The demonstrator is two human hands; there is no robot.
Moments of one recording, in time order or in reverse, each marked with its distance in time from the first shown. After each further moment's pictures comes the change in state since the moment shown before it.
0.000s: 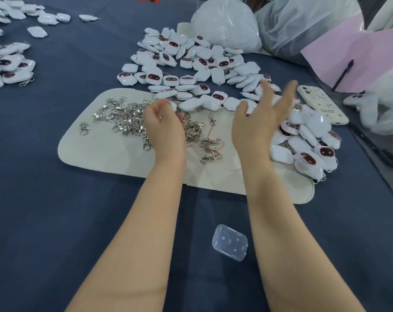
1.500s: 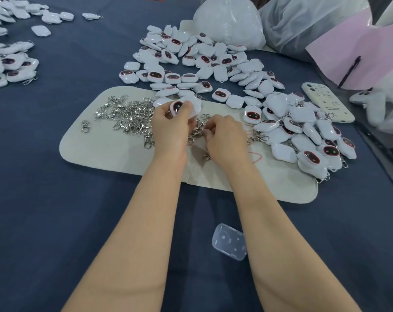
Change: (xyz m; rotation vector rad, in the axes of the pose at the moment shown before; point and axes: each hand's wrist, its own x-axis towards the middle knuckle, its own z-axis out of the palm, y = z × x) left_hand 0.001 0.002 0.002 -0.015 -0.141 -0.153; right_hand -0.025 0.000 0.021 -0.336 -0.528 -0.158
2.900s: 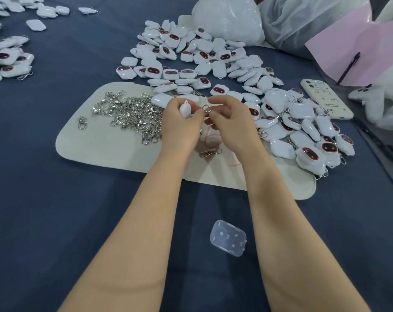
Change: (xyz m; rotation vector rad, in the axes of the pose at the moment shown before) left_hand 0.000 -0.010 0.002 0.508 -0.089 0.281; right_hand 0.003 0.005 -0.024 0.750 -0.042 0.037
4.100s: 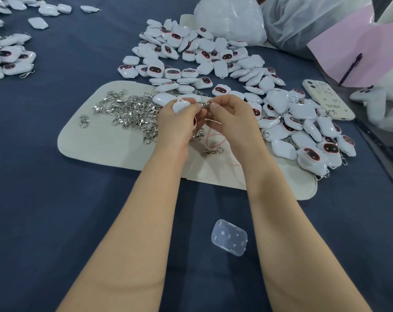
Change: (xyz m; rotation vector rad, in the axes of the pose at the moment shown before) left_hand -0.002 0.015 -0.005 -0.479 -0.030 -0.294; right_hand -0.001 -0.003 0.003 0.302 -0.003 0.070
